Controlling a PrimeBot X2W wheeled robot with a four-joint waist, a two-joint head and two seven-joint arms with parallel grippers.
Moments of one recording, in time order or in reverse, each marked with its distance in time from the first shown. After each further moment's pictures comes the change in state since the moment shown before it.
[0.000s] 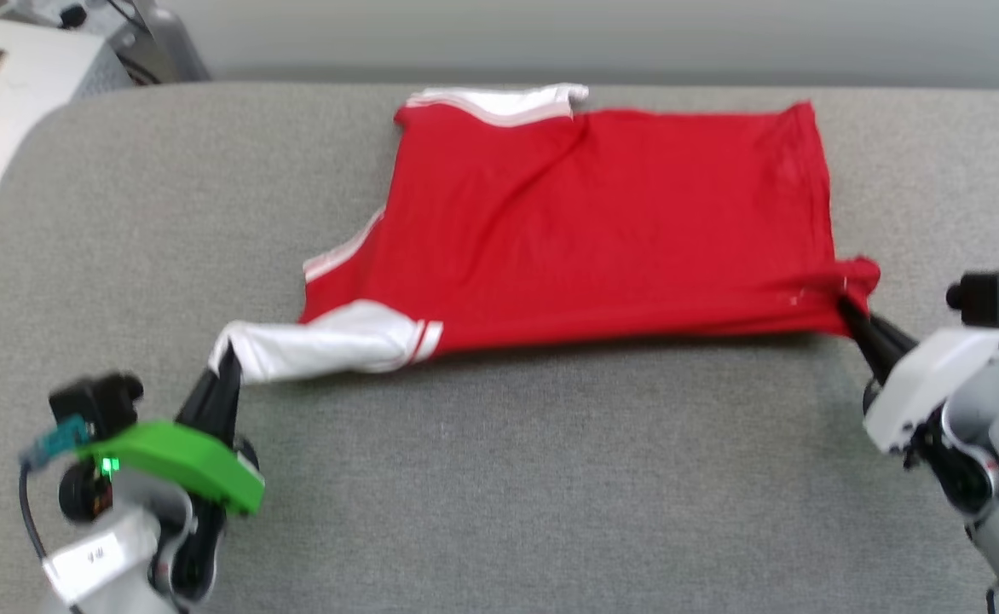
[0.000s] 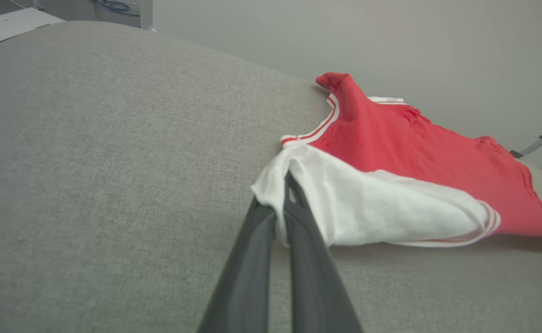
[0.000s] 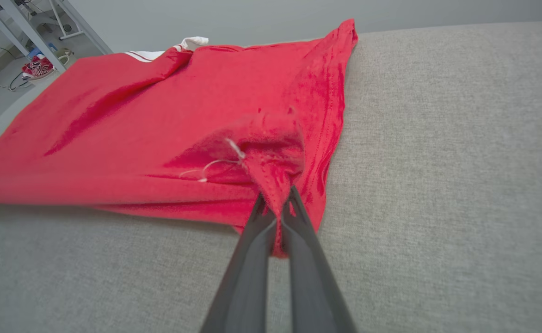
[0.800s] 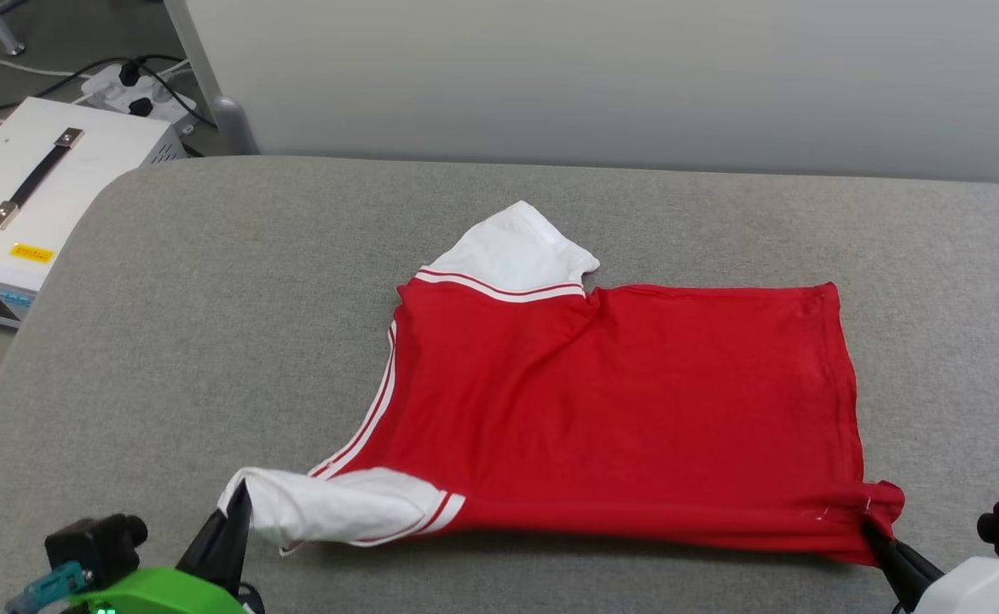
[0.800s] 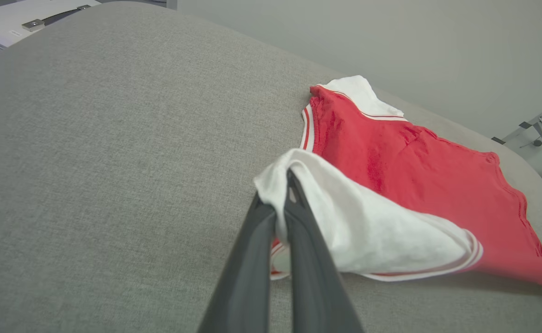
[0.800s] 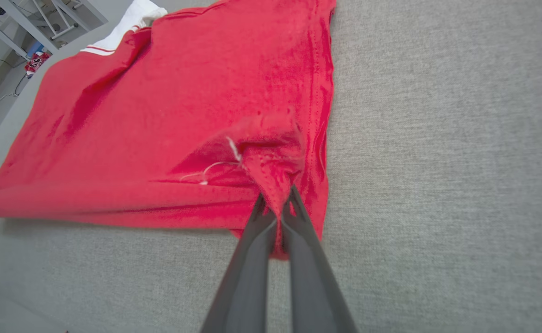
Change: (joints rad) left arm 0.493 0.110 0.026 -0.569 -0.042 0.238 0.119; right arm 0.674 0.168 -0.448 -0.494 -0.183 0.003 0.243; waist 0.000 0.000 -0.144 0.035
